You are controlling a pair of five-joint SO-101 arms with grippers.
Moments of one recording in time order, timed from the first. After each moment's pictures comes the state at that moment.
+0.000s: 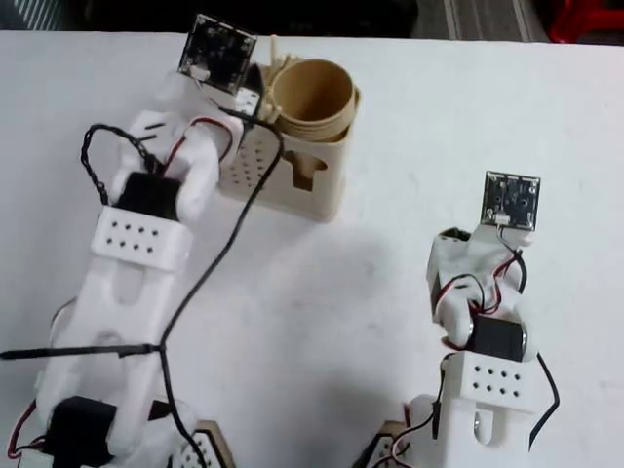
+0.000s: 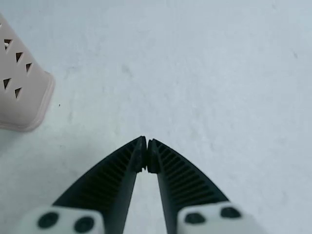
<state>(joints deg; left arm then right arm) 7.3 -19.9 17.3 31.8 -14.2 7.2 -62.3 65.3 44.7 3.6</state>
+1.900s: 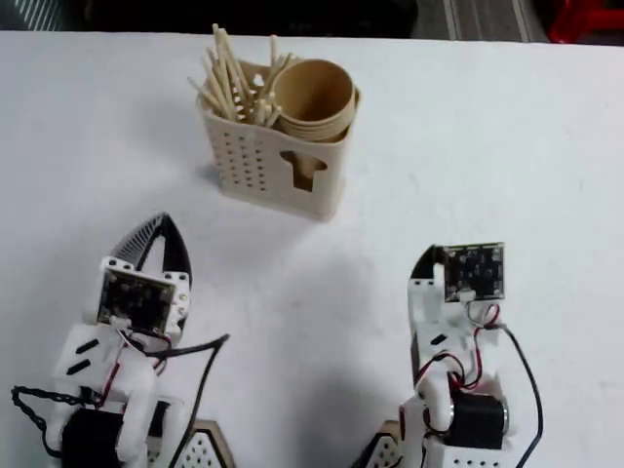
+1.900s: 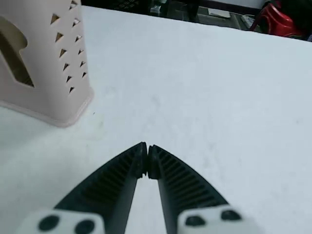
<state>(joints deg) 1.9 -104.0 71.1 56.5 -12.1 -0.6 -103.0 79.8 58.2 11.5</state>
